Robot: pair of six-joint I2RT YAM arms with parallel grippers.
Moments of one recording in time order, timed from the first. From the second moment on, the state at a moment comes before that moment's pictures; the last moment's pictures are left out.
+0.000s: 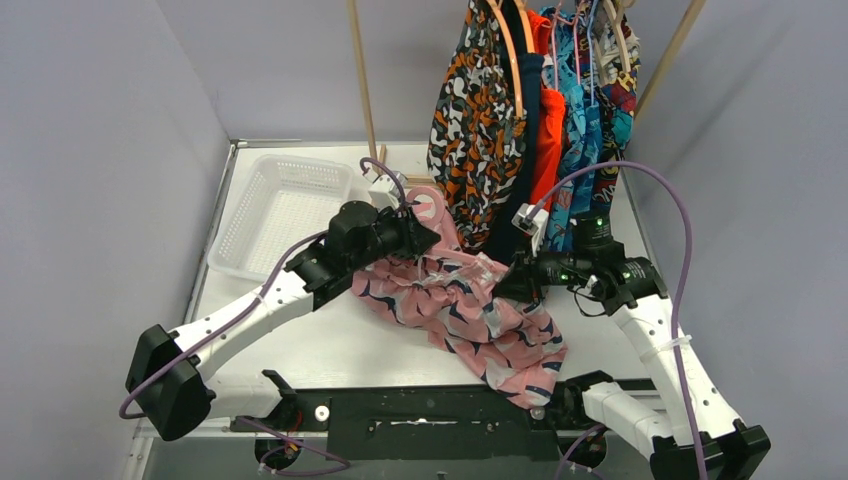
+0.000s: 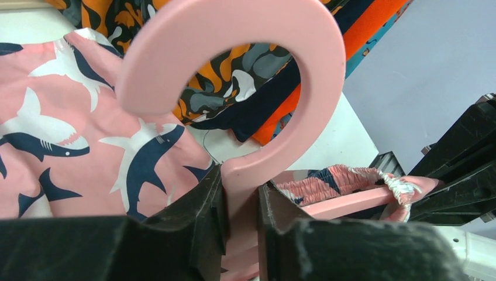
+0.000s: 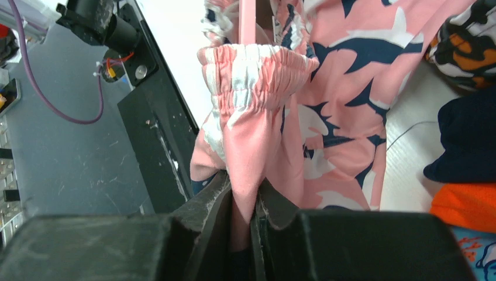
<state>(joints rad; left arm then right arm) -0.77 1.26 0.97 0.03 0.09 -0.61 0.28 0.94 0.99 -0.83 -0.87 -0.18</state>
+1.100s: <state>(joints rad) -1.12 1.29 1.44 -0.48 -0.68 -0.42 0.29 0.82 1.33 -0.61 -0.51 0.06</state>
